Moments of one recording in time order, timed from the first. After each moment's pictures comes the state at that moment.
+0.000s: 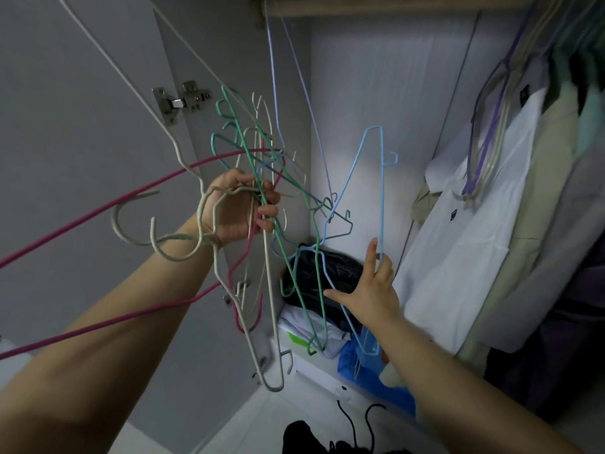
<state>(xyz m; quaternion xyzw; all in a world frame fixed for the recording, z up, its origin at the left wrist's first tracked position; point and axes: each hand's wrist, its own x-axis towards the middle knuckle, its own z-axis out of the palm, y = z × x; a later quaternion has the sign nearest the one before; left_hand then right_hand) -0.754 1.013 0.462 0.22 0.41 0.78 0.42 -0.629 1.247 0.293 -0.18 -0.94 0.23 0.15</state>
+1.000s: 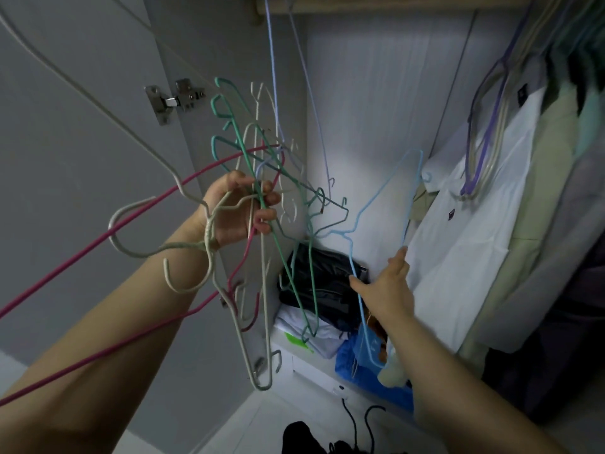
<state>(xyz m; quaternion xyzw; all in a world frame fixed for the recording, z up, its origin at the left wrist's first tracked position) -0.763 1.014 0.460 0.25 0.41 0.74 0.47 -0.627 1.270 0.301 -0.28 -0.89 0.31 0.18</state>
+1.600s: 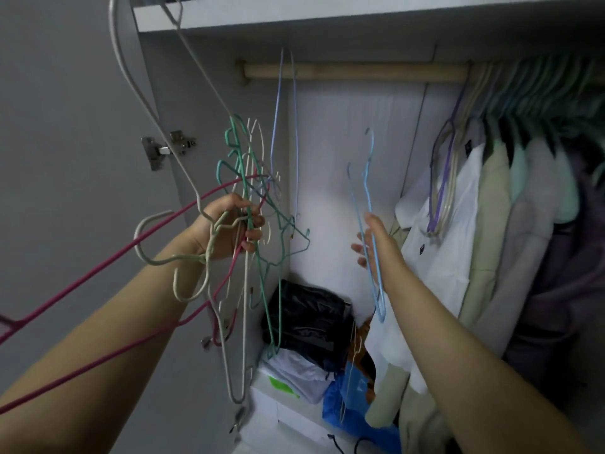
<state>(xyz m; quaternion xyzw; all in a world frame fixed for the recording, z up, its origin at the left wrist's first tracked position) -0.774 1.024 0.491 0.25 0.50 0.72 0.41 -0.672 1.302 0.428 -0.22 -0.60 0.75 0.17</state>
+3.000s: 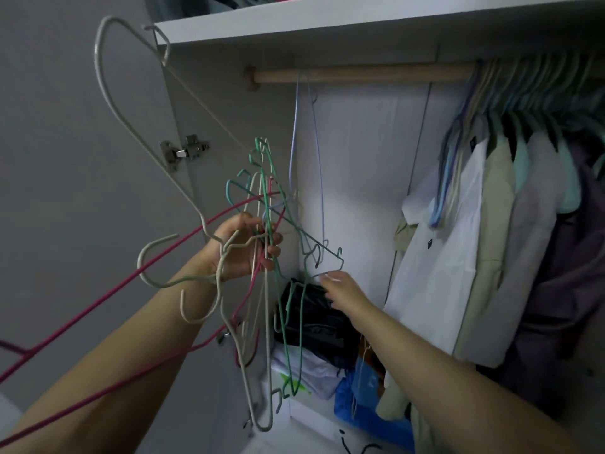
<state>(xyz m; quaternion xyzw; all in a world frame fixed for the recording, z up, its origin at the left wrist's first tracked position) -0.747 1.016 0.463 0.25 0.41 0.74 0.48 -0.645 1.219 0.369 -0.21 -0.75 0.63 0.02</state>
